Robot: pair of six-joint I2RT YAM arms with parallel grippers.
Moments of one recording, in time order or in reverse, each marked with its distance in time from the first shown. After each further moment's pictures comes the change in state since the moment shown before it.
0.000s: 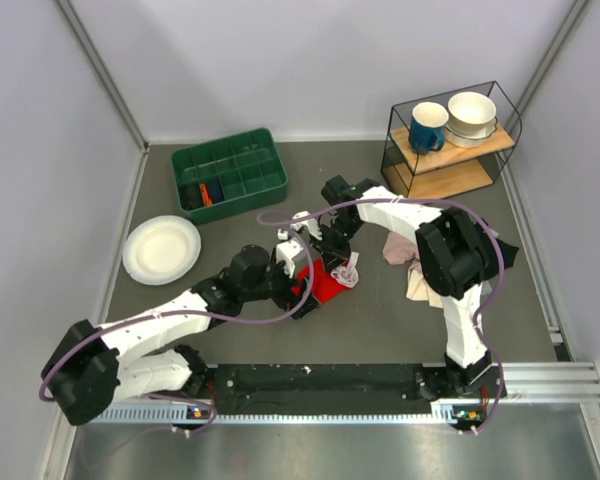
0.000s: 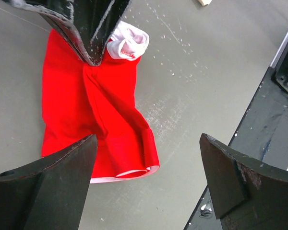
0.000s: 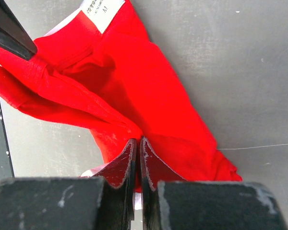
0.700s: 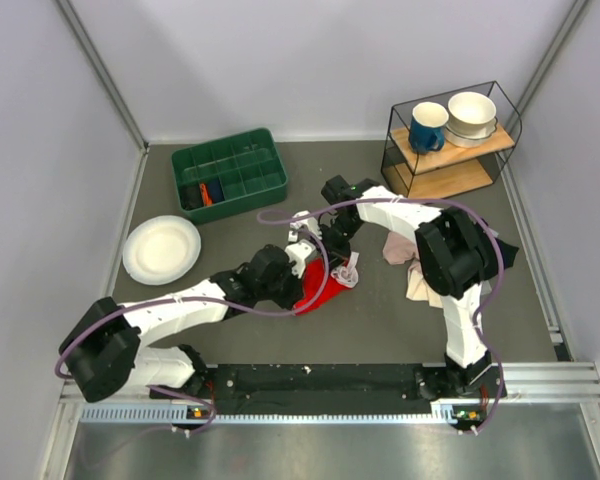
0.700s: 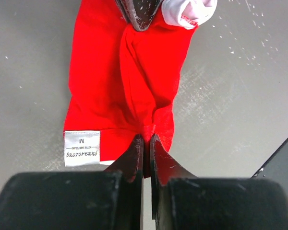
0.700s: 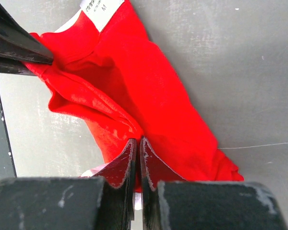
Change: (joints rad) left arm -0.065 0.169 0.100 -0.166 -0.231 0.005; right arm -0.001 0.003 0.001 0.000 0.000 0.012
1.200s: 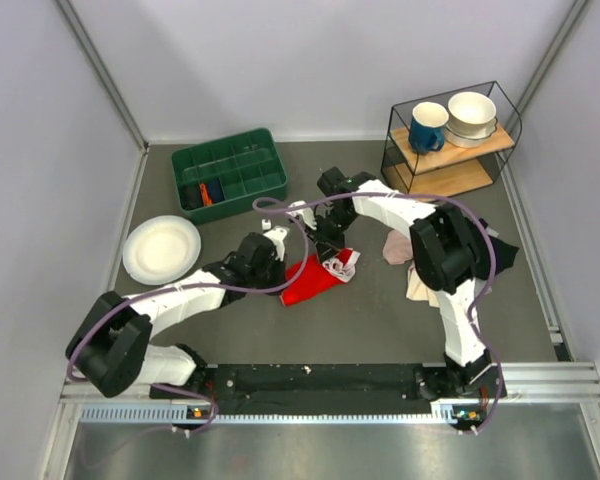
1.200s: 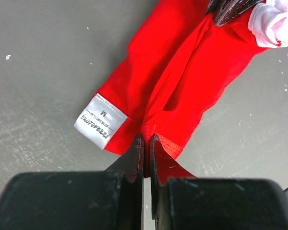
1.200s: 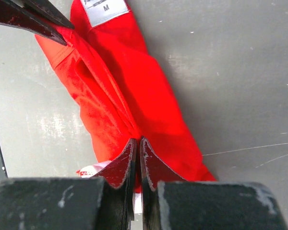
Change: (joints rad) left arm 0.182 0.051 -0.002 -0.017 -0.004 -0.126; right arm -0.008 0.058 0.109 -0.003 0.005 0.050
